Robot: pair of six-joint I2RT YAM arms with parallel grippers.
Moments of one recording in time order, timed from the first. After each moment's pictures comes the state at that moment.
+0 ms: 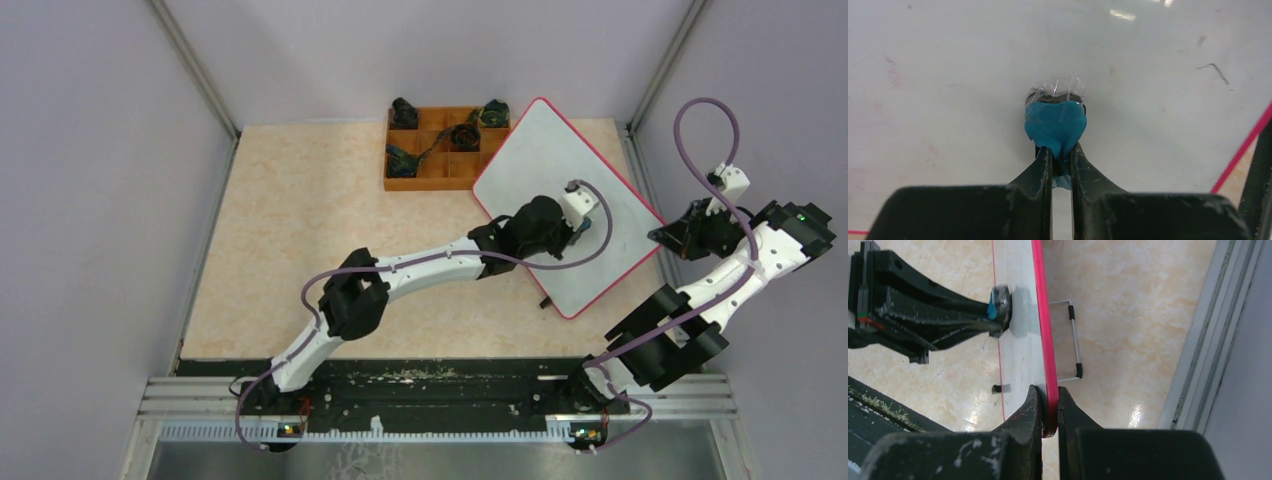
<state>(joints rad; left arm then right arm) -1.15 2.33 2.04 0.01 -0.12 -0.06 -0.96 1.43 1.46 -1.45 -1.04 -1.13</state>
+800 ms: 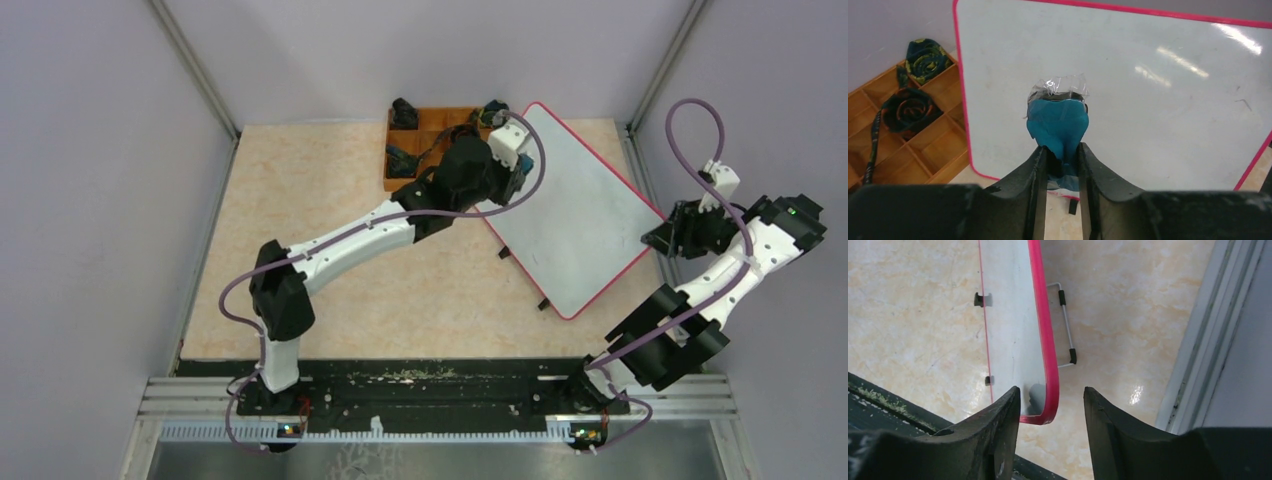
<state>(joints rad) -0.99 1.95 1.84 -0.09 -0.11 -0.06 -0.92 1.43 1.46 -1.42 -0.96 -1.06</state>
